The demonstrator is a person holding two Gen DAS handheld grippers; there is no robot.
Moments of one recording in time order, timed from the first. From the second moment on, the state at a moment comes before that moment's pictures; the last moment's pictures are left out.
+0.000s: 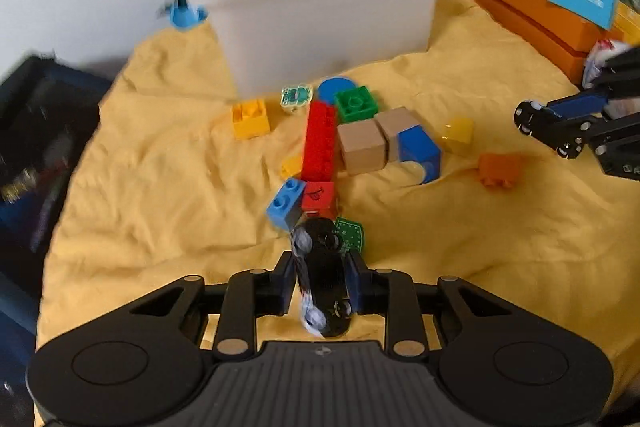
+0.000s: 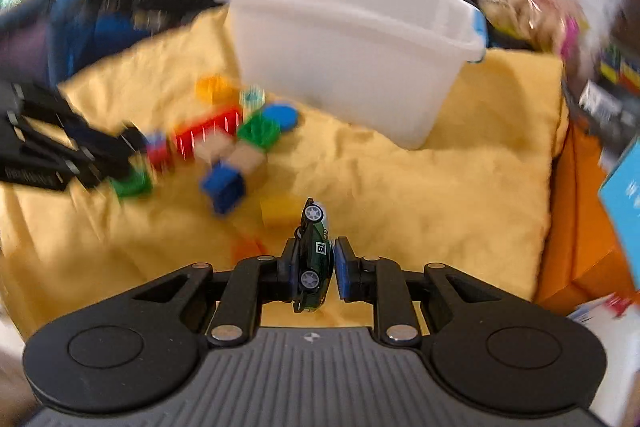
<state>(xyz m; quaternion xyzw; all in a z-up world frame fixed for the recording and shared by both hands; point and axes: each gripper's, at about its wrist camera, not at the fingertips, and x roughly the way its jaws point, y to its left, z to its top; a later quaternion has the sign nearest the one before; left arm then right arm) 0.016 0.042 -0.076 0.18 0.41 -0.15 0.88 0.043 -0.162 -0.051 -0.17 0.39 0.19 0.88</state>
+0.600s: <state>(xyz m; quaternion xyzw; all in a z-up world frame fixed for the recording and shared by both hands) -0.031 0.025 -0.065 0.06 0.42 -0.24 0.87 -0.008 -0.127 -0.068 -0.19 0.40 0.28 0.85</state>
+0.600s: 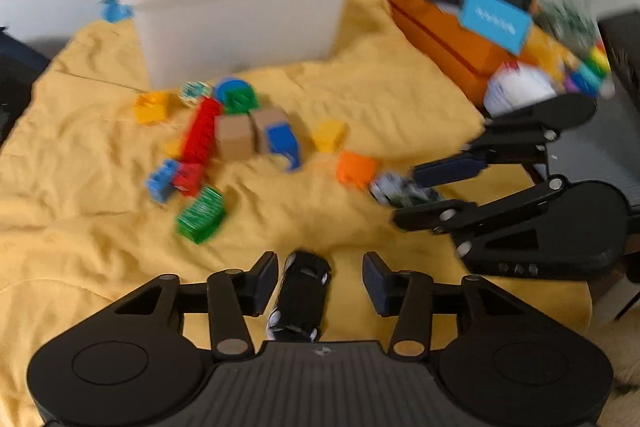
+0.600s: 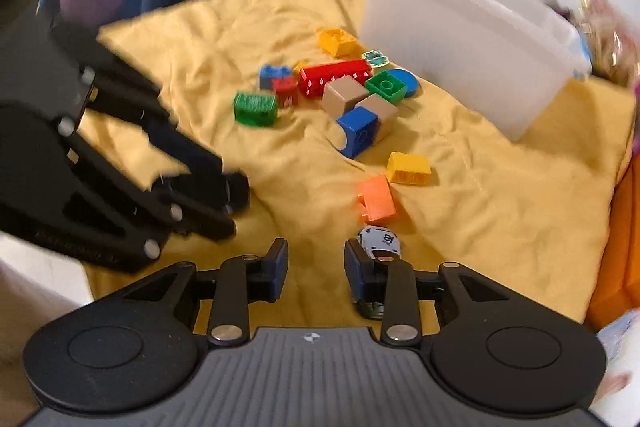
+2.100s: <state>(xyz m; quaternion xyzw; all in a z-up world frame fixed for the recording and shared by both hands) -0.007 0.047 -0.098 0.07 0.43 -0.25 0.87 0.020 -0.167 -0.090 -0.09 0.45 0.21 0.86</state>
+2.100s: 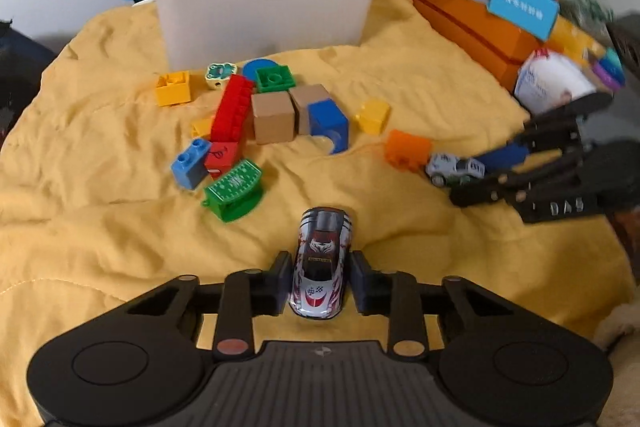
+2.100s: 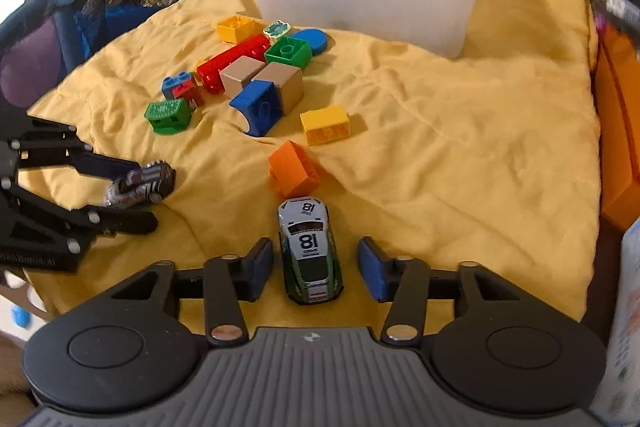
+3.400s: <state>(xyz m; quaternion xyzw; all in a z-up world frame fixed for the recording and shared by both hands) 0.160 0.058 0.040 0.00 0.27 -0.19 0.94 0.205 -0.148 0.037 -0.03 0.31 0.13 0.94</state>
